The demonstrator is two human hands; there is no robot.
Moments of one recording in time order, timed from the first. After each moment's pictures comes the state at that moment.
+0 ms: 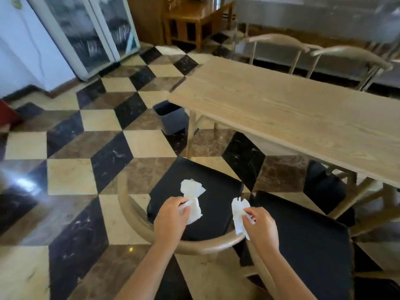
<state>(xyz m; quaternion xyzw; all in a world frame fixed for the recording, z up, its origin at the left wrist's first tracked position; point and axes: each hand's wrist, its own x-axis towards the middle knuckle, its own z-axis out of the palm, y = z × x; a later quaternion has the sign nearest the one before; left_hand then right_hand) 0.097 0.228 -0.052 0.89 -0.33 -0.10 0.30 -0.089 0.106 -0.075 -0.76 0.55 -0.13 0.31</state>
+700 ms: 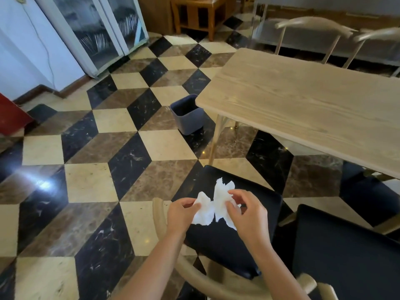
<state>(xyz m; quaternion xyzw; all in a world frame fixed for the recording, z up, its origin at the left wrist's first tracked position) 0.285 0.202 -0.055 0.85 -0.13 -0.33 0.40 0.143 0.124 -0.035 -0.74 0.46 -0.27 0.42</state>
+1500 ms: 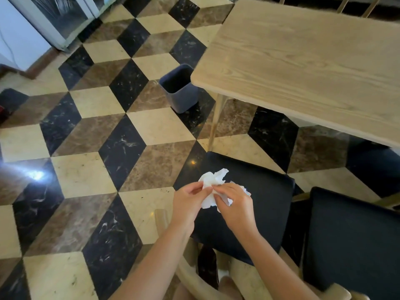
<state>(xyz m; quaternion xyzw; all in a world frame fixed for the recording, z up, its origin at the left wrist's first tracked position) 0.352 0.141 -0.070 0.75 -0.05 -0.44 0.50 0.241 0.090 -0.089 -0.75 0.43 -0.24 0.45</state>
